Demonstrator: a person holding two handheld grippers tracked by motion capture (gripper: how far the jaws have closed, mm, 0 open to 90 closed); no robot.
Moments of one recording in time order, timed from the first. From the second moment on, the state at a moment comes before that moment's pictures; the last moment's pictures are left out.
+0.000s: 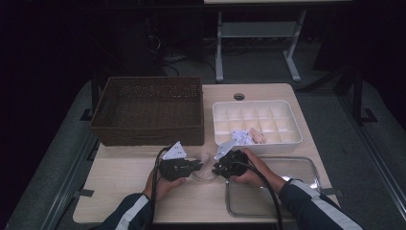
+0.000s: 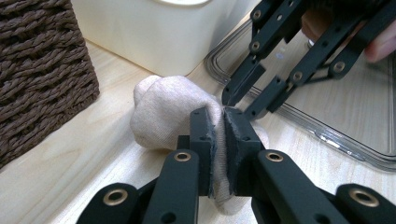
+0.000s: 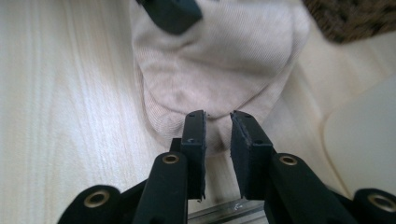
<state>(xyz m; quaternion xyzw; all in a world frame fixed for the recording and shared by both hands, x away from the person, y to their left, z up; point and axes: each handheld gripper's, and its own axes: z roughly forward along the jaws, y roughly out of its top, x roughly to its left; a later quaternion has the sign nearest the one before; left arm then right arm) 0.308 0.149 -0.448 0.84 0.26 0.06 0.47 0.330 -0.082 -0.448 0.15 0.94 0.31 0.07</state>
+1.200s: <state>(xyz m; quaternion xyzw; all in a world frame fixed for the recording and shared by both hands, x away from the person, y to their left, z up) 0.300 0.122 -0.460 0.87 0.21 0.07 0.44 0.328 -0.079 -0.431 0.21 0.89 0.40 0.11</state>
